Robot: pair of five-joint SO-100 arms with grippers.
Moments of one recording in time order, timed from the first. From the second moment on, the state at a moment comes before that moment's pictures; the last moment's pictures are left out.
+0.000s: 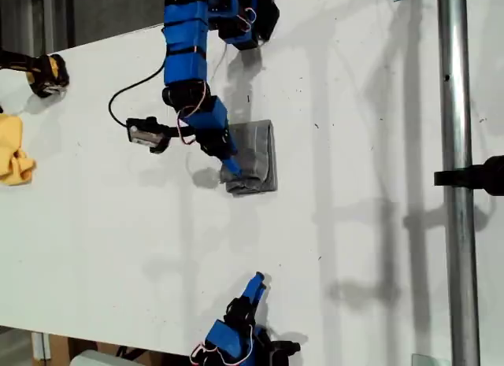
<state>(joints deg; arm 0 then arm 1) 9.6 199.0 171.3 75.1 -93.6 0.3 97.5 88.7 70.9 75.4</state>
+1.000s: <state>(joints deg) 0.1 199.0 178.4 75.1 -95.6 3.3 188.4 166.8 81.3 88.2</state>
